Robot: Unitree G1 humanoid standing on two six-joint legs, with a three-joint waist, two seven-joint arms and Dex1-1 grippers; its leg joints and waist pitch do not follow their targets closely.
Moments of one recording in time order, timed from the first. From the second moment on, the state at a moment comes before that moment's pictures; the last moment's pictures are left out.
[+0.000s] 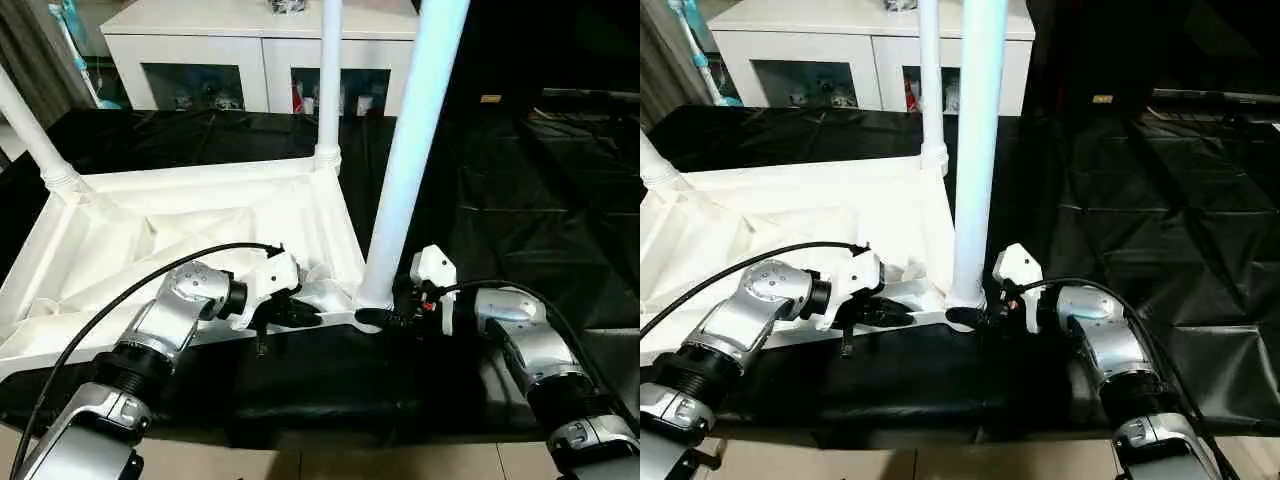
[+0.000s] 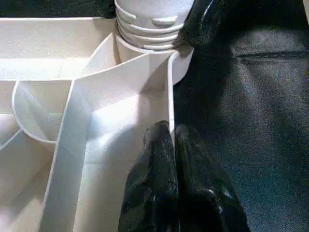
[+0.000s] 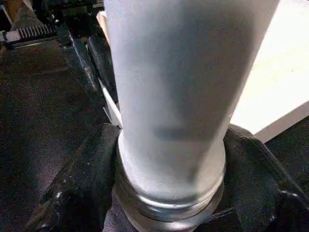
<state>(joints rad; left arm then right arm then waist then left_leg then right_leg) -0.56 0.39 -0.31 0.53 0.03 0.09 -1.23 -0.47 -0.34 0.15 0.62 0.13 -0.09 1.12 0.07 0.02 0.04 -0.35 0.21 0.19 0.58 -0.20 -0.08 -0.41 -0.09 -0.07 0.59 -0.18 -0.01</state>
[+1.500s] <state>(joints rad) -0.85 0.07 -0.21 1.07 0.09 0.10 -0.69 -0.71 -0.02 -0.05 1.00 0.06 -0.03 0.16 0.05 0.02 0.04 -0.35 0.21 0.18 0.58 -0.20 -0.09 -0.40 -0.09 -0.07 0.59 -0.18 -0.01</state>
